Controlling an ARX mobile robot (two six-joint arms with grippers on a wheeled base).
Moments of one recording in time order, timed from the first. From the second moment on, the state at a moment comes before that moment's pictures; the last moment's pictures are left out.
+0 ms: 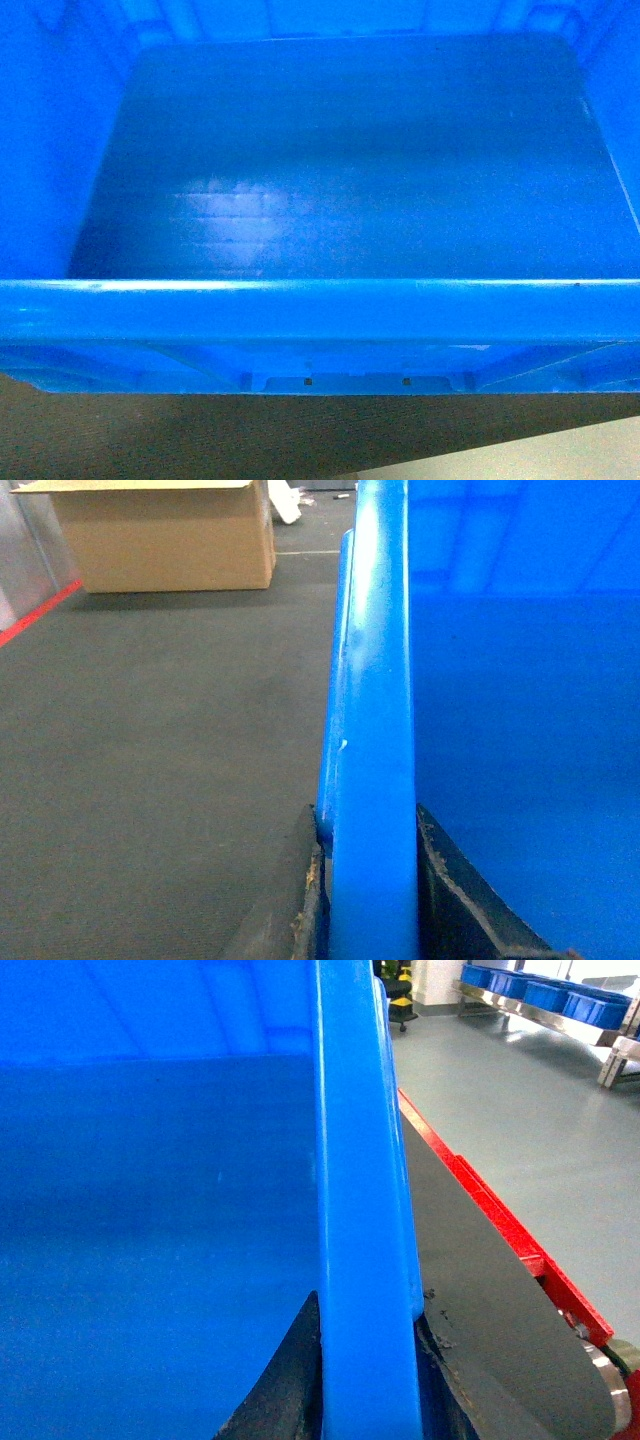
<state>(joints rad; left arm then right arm) -0.31 0.98 0.38 0.54 -0.47 -0.02 0.24 0.97 0.43 0.41 0.29 0.07</state>
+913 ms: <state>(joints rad) -0.31 0.98 0.38 0.54 -0.47 -0.02 0.24 0.97 0.43 0.42 0.29 0.07</state>
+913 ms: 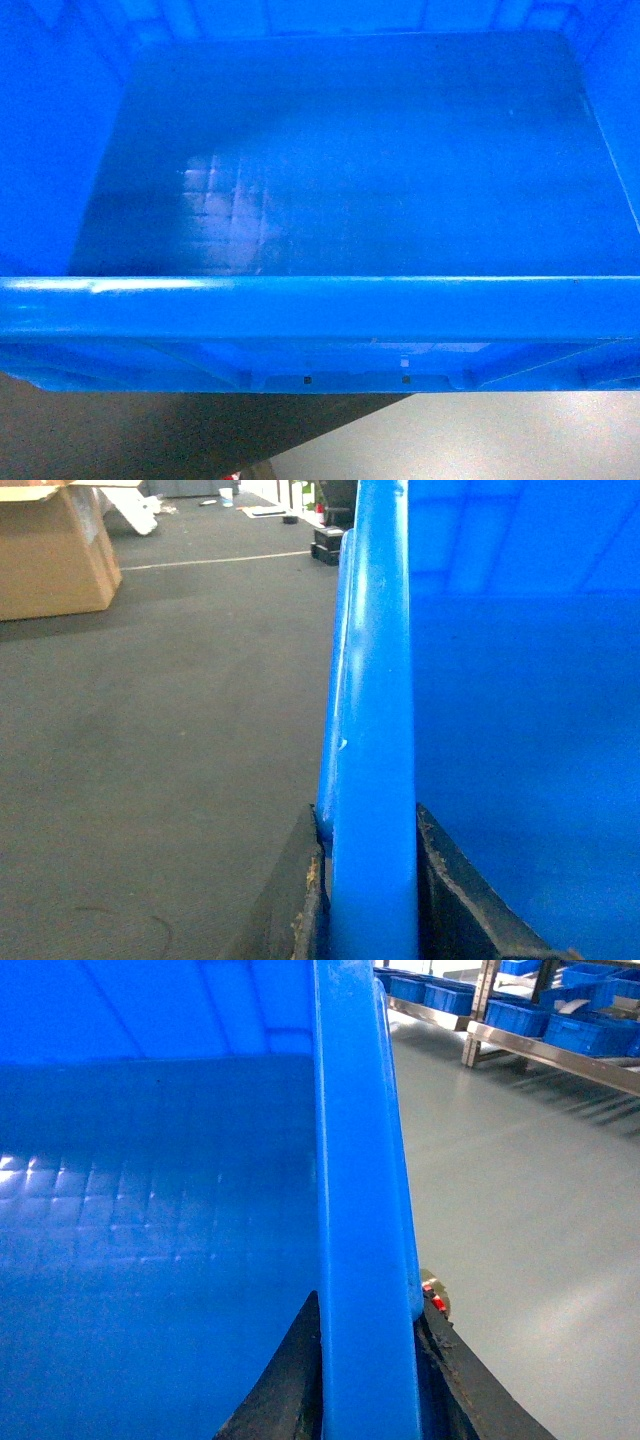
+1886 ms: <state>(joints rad) -0.31 0.98 0.38 0.54 -0.47 -0.02 0.24 0.97 0.43 0.42 0.29 0.07</state>
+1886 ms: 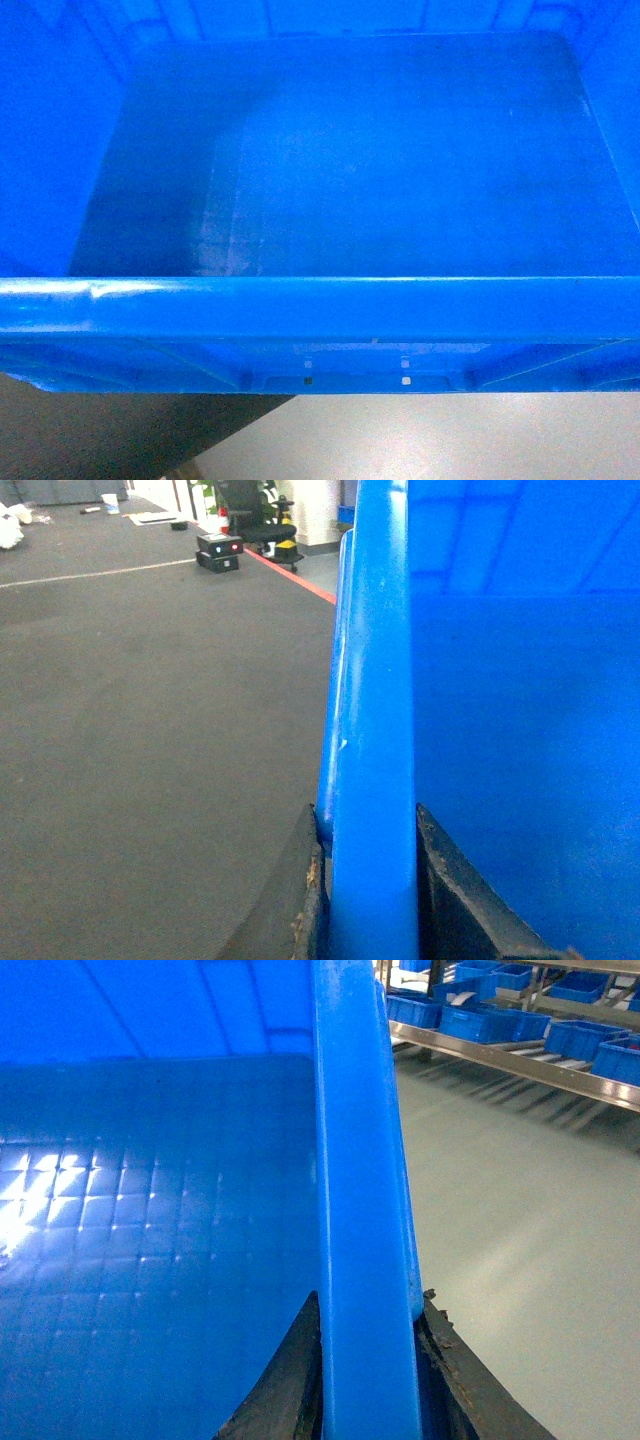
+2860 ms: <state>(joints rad) -0.31 0.98 0.38 0.53 -0.47 -0.02 0.24 0.97 0.43 0.42 0.29 0.07</state>
